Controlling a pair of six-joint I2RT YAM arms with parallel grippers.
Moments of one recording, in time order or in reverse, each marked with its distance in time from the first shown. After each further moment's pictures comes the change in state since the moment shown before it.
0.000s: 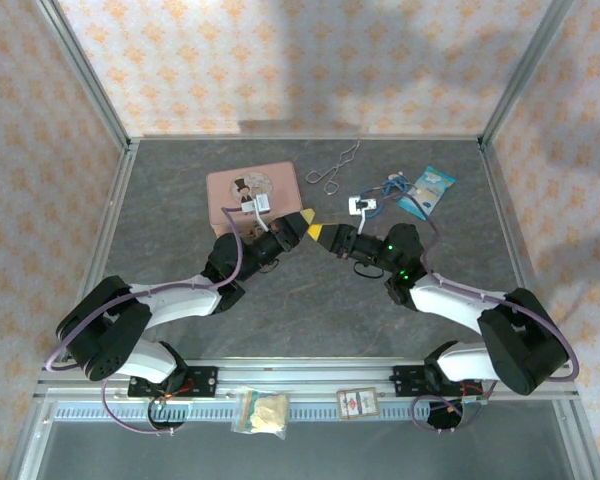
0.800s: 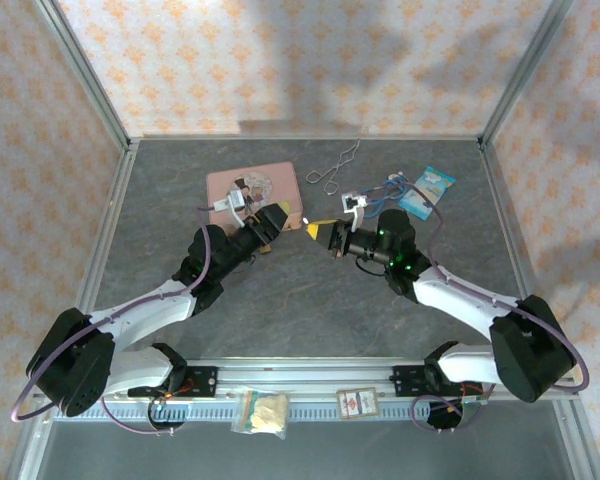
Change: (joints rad) left arm 0.129 -0.225 -0.025 -0.392 -0.034 0.024; right arm 0.001 -0.049 0.122 -0.444 0.091 -0.415
